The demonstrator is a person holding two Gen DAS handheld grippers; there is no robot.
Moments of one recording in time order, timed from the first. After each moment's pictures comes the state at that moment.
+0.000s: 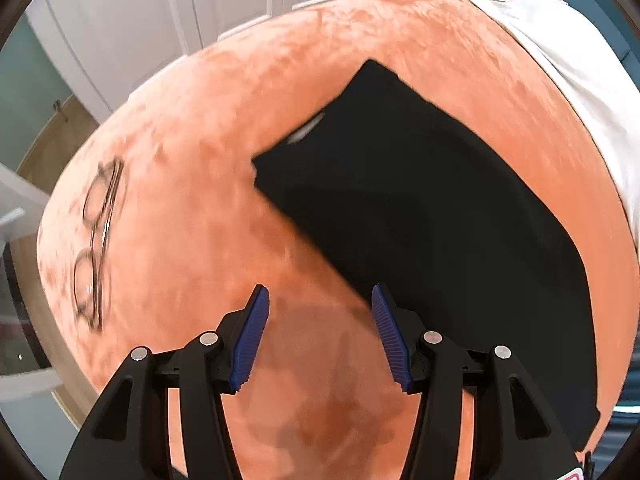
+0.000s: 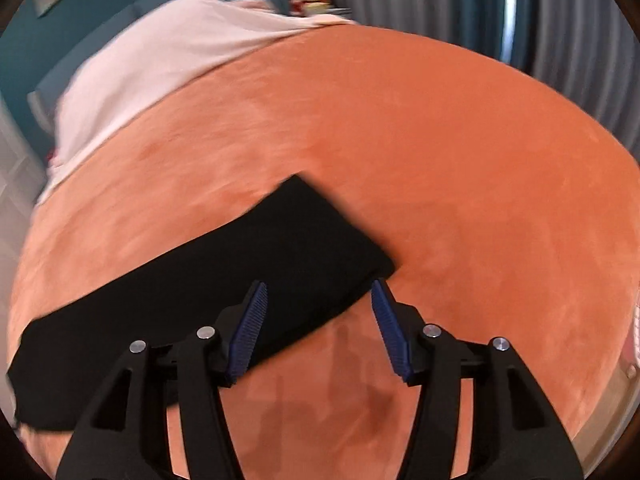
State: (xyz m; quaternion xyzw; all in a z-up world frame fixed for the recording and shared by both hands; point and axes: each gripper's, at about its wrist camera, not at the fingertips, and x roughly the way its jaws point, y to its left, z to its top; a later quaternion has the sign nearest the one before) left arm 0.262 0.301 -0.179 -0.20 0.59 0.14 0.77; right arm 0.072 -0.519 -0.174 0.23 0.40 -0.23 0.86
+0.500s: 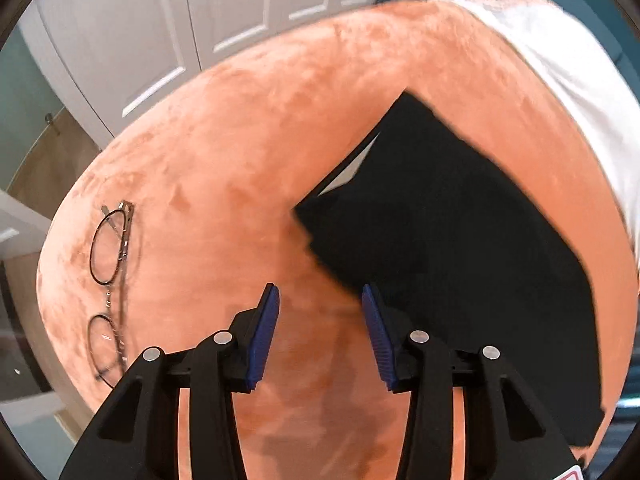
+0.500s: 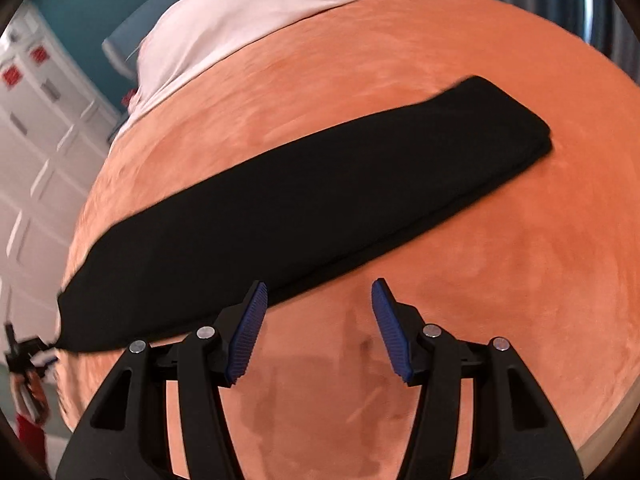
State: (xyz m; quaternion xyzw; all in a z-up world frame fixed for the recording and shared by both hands) left arm 0.257 0.360 -0.185 -0.20 0.58 0.12 0.78; right arm 0.073 -0.379 -0.181 0.24 0.45 -0.09 0.86
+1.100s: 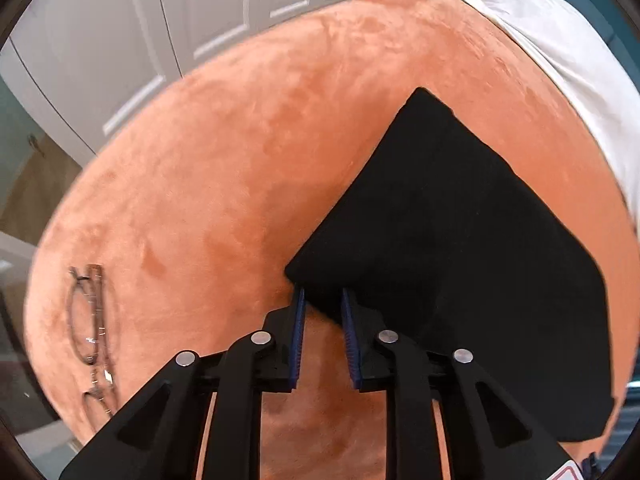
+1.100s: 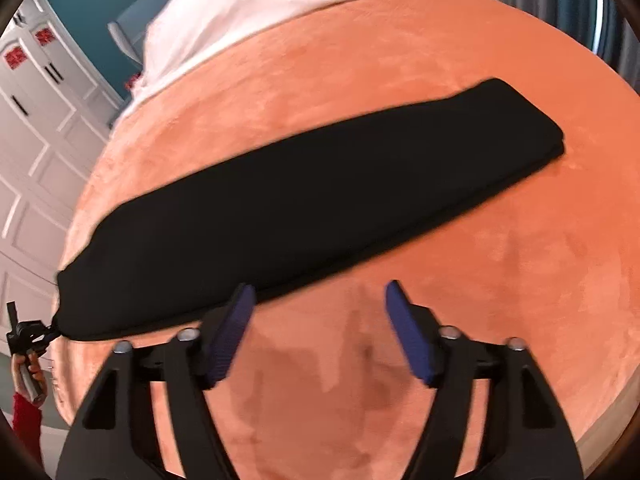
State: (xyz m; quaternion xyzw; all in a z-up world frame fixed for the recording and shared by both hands) left arm 0.307 0.350 -0.204 -0.17 0.58 0.10 0.79; right arm 0.072 -0.371 -0.186 0.24 0.48 -0.11 0.84
